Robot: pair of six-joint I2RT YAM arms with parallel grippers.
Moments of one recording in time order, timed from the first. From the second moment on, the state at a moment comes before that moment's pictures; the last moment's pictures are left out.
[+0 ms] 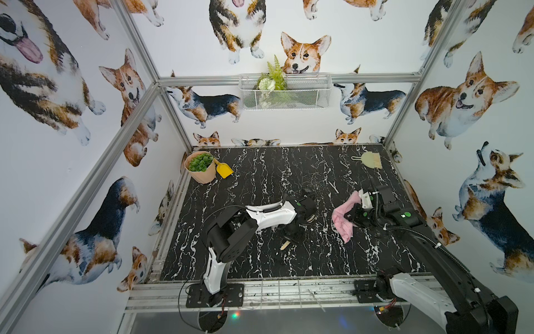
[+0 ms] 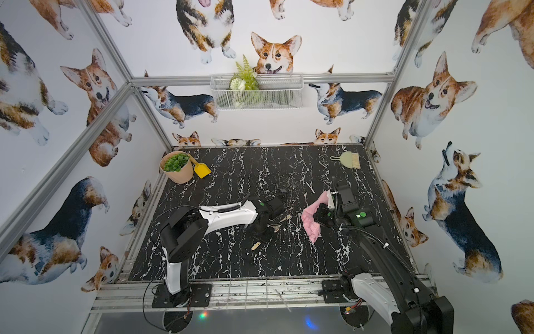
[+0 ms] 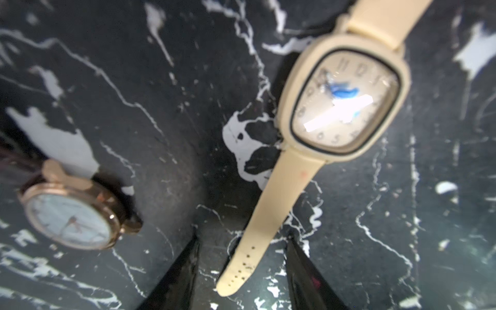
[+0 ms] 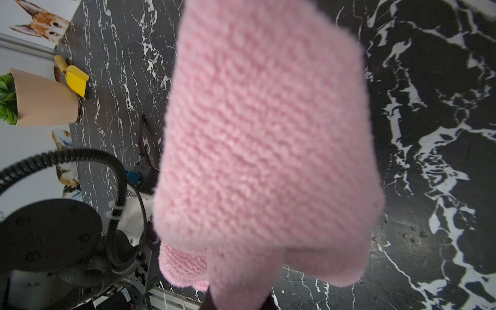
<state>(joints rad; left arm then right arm) -0.94 1.98 1.29 -0.94 0.02 -0.46 0.33 0.96 0.78 -0.80 -0.29 0.68</state>
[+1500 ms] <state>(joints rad) -0.74 1.93 1.34 -0.85 -0.01 -0.41 0.62 1.74 1.28 -0.69 -0.29 0.52</state>
